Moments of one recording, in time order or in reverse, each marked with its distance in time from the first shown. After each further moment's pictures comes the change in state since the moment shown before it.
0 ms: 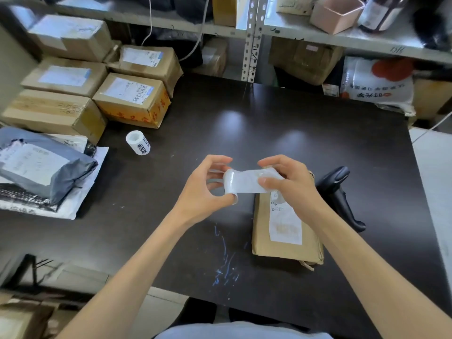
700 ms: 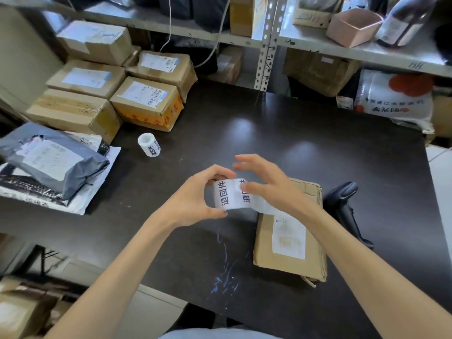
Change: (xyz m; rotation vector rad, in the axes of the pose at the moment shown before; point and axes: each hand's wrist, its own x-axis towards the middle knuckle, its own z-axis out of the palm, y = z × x) left_hand 0.001 0.002 -0.028 0.223 -0.180 0.028; right_hand 0.026 -0.020 0.024 -0.391 -0.395 -0.201
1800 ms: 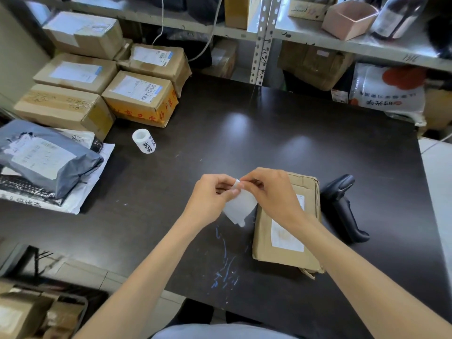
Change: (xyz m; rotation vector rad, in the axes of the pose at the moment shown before) left_hand 0.013 0.004 0.042 -0.141 0.213 -0.187; right_hand -0.013 0.011 0.023 -0.323 0.358 -0.165
